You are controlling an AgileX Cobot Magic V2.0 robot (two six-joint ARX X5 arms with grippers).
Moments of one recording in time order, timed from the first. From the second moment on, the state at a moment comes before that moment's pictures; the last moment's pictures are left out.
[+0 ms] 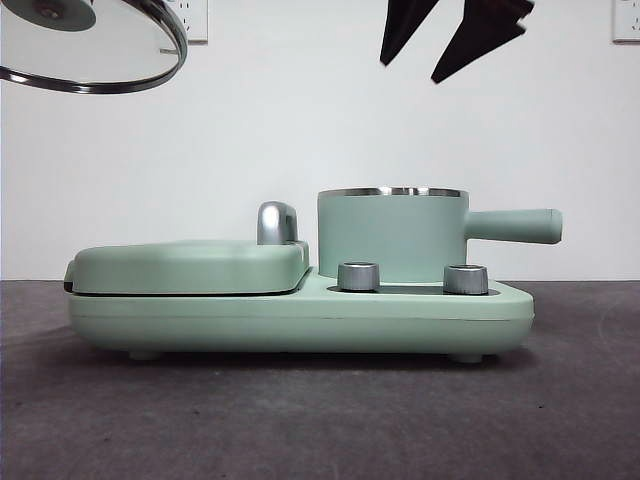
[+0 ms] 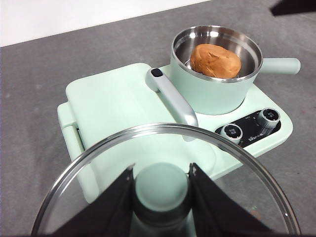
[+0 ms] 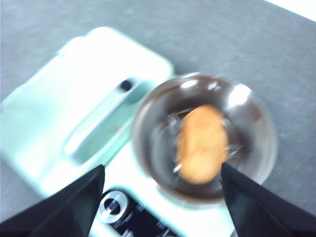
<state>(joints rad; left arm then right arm) -0.59 0.77 0.93 -0.61 -0.08 -0.07 0.46 1.47 1.49 -0.73 -0.18 -0.05</state>
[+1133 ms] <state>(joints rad) -0.64 1.12 0.93 -0.17 0.02 -0.04 0.60 0.59 0.75 -0.67 -0.01 0.09</state>
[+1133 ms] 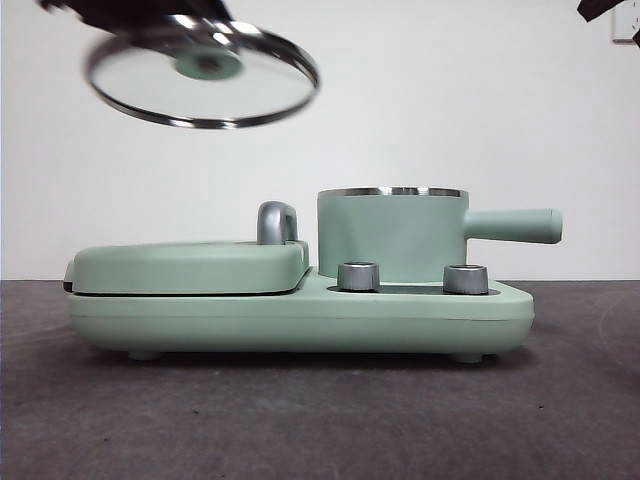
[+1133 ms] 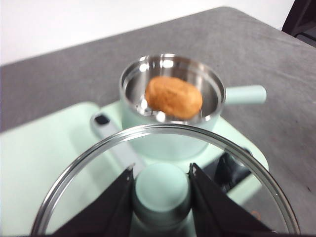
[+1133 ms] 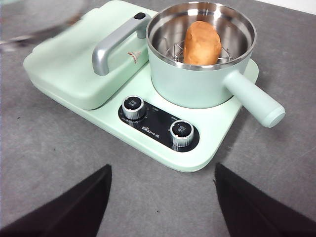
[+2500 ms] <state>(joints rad) -0.65 1.90 1.45 0.23 0.14 0.11 0.60 0.59 0.75 -0.68 0.00 0.08</state>
